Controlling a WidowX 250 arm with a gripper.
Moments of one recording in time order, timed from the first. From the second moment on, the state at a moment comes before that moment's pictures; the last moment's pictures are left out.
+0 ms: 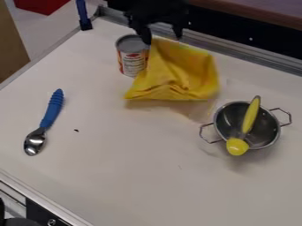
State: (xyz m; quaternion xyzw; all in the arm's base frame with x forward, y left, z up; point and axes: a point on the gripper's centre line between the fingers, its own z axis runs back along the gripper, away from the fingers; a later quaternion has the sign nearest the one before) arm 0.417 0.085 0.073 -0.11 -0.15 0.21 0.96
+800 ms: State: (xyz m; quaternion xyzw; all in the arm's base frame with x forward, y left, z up) arm 0.398 0.123 0.095 -0.05 -0.08 0.20 0.98
